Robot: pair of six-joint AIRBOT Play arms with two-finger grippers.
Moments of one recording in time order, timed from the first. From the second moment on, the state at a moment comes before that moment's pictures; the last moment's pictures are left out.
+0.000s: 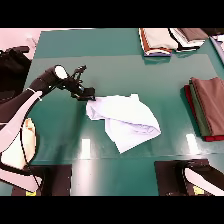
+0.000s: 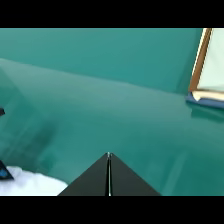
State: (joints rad) left arm -0.30 -1.65 1.39 1.06 -1.08 -1.51; right arm -0.03 -1.06 1.69 -1.15 1.22 1.43
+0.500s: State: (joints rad) left arm -0.22 -1.57 1.61 1.12 -1.12 -1.49; right arm -0.22 -0.91 0.91 -1.05 1.36 1.43
